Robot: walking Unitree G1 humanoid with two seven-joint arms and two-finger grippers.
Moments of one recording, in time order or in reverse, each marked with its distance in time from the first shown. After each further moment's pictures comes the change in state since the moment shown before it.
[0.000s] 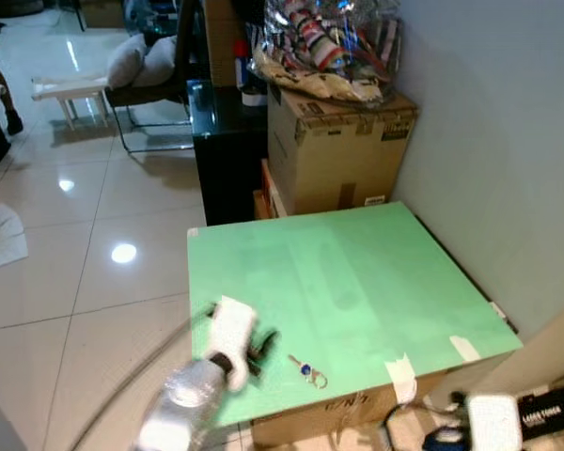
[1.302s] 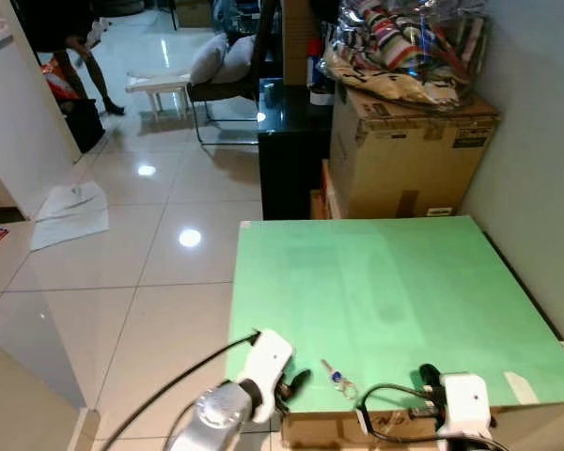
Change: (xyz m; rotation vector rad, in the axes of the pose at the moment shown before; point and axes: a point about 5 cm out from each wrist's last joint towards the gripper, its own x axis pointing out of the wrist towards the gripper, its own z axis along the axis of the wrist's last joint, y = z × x) left arm 0.012 -0.031 -0.027 0.053 0.077 -0.190; right arm 0.016 0.016 0.021 0.015 -0.155 0.085
